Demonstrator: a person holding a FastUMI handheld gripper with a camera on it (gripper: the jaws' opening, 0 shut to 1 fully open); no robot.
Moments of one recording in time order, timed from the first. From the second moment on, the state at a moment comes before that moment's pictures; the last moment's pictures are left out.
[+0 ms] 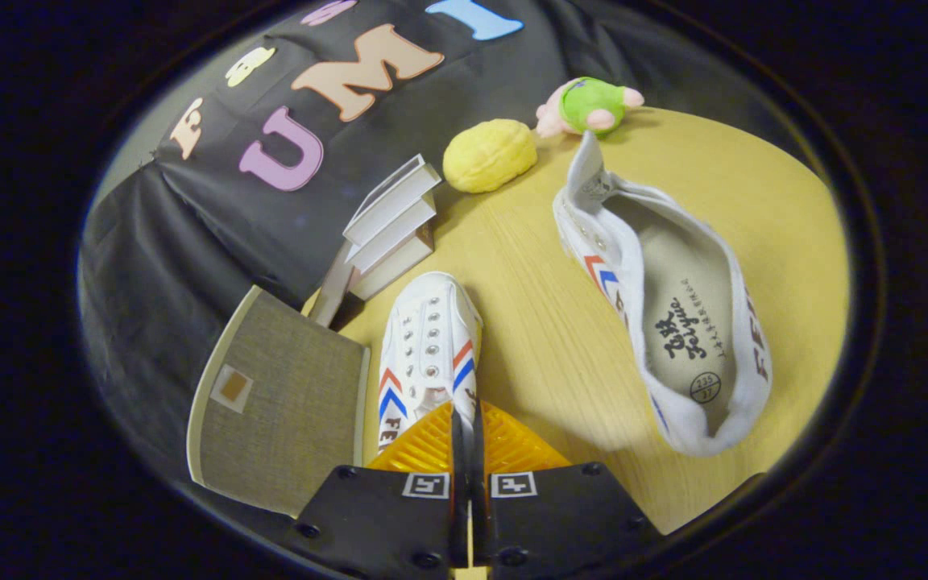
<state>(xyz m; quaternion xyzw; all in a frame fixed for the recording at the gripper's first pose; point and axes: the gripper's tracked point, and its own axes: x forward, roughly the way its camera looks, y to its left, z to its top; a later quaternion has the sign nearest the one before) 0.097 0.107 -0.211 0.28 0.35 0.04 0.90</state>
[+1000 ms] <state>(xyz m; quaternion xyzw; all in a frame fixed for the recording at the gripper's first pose) 0.030 0.169 -0.089 0.38 0.28 0.15 0.87</state>
